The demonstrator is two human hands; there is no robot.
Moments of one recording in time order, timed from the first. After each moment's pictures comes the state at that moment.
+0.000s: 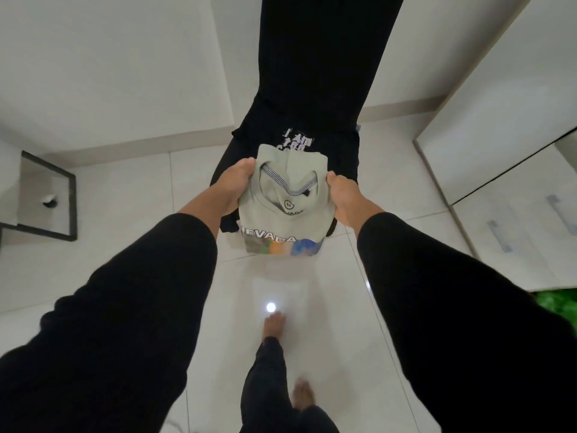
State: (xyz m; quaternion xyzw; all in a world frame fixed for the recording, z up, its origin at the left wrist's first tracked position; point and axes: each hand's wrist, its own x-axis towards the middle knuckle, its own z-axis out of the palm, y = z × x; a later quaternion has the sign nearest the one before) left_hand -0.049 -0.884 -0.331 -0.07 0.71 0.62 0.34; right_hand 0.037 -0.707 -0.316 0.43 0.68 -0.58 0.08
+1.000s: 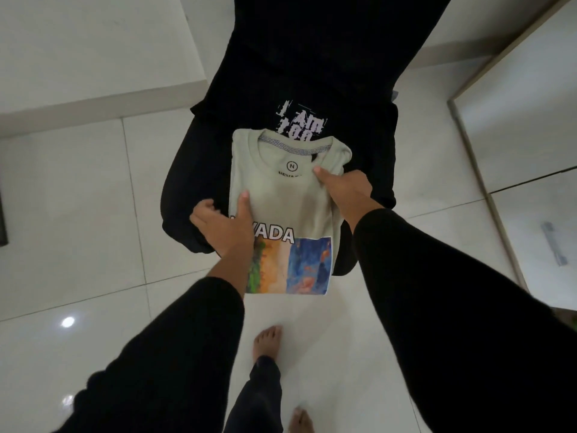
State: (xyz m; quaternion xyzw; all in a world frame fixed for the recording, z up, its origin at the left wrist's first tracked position) left_hand -0.114 -0.811 -0.542 -0.25 0.84 0.47 0.01; right_hand -0.110 -0.631 -0.489 0.52 0.69 -0.50 0.08
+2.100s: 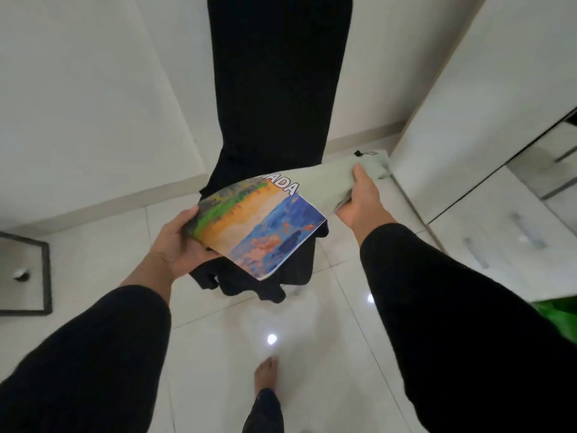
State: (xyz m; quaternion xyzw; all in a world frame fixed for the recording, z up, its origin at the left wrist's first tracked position) left_hand -0.069 -0.883 -0.266 -0.11 0.48 0.76 0.43; right_hand 0.007 -0.595 -0.244 0.41 0.27 -0.86 -0.17
